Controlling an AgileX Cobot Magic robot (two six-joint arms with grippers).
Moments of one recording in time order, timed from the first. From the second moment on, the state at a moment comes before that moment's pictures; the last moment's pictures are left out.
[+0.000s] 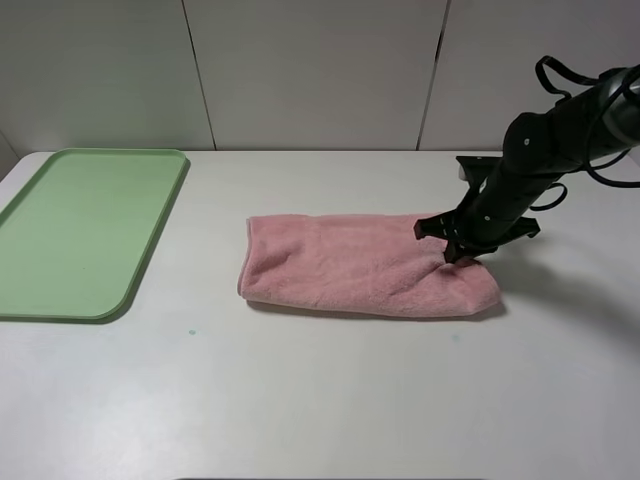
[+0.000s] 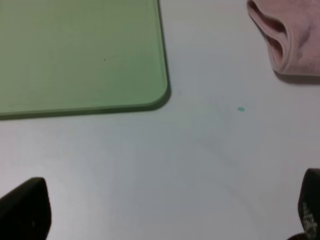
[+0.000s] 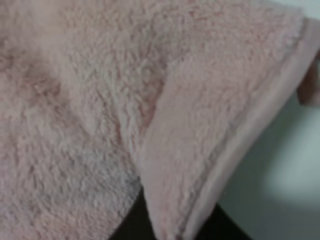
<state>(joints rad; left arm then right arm) -0.05 -0.01 -0.53 -0.02 1.18 0.03 0.21 2.03 -1.06 0.06 0.42 0.06</state>
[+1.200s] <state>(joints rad) -0.05 -0.01 -0.53 -0.02 1.18 0.03 0.19 1.73 -1.05 -0.23 0.75 0.14</state>
